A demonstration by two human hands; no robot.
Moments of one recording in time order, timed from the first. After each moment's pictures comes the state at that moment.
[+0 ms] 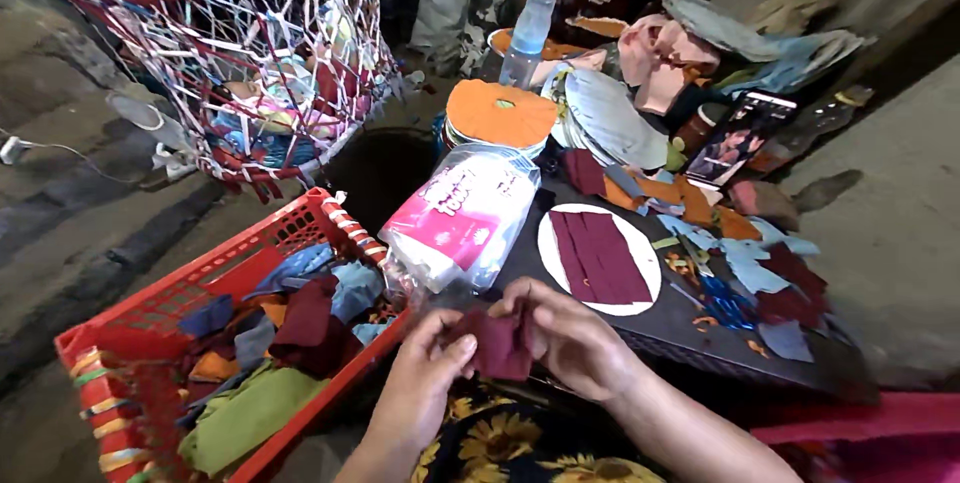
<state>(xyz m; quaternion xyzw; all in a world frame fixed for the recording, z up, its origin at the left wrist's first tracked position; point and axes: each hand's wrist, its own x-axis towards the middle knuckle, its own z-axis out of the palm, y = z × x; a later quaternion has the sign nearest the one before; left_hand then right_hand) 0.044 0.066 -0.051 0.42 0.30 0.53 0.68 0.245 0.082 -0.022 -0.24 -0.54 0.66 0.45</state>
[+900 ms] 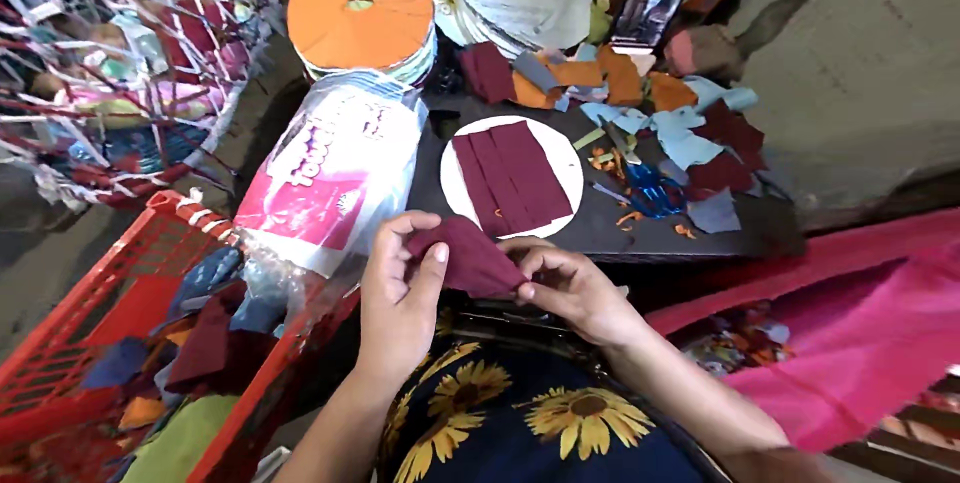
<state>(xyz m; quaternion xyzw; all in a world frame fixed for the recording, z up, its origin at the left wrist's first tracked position) 0.137 0.100 -0.036 0.64 0.30 0.52 0.47 0.343 0.036 -0.082 -0.41 -0.54 0.48 0.55</state>
